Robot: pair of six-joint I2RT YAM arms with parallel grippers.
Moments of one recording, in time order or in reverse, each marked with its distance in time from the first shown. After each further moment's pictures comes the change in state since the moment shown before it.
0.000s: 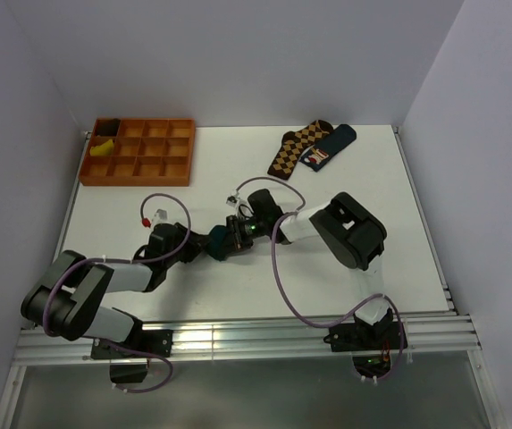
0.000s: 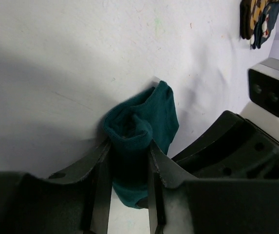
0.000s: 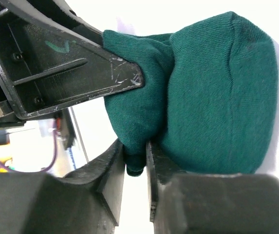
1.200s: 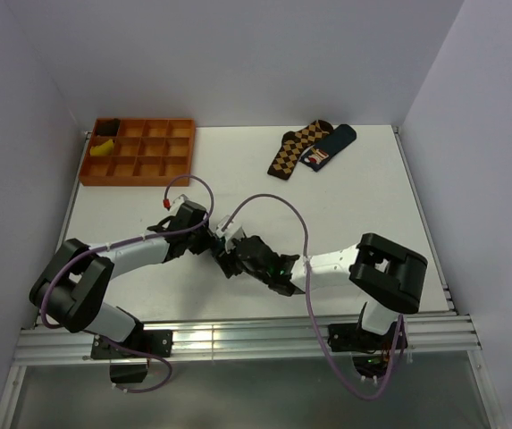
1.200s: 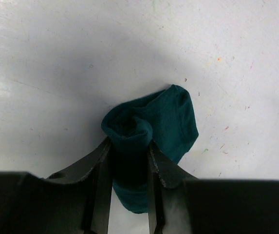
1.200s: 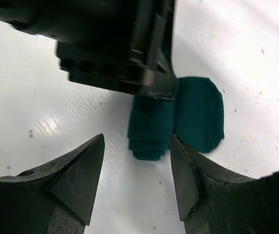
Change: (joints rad) left arm -0.136 0.064 0.402 -0.666 -0.138 0.103; right arm 0.407 -0.415 -0.325 0.156 1.036 -0.507
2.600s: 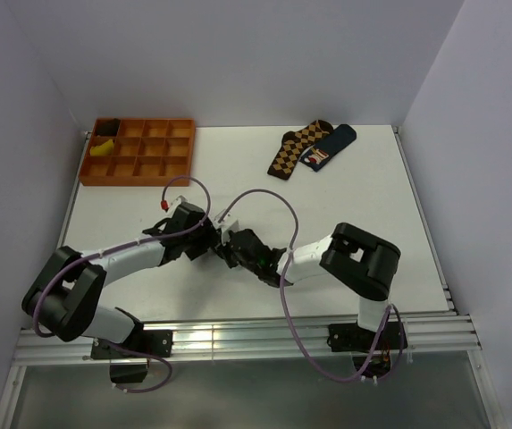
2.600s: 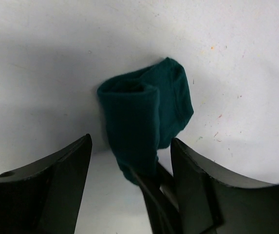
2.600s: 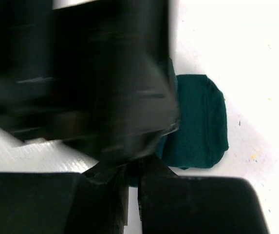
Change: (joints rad) left arm 0.003 -0.047 -0.017 -0.015 0.031 -0.012; right arm -0.026 0.193 0.089 0.063 0.026 0.008
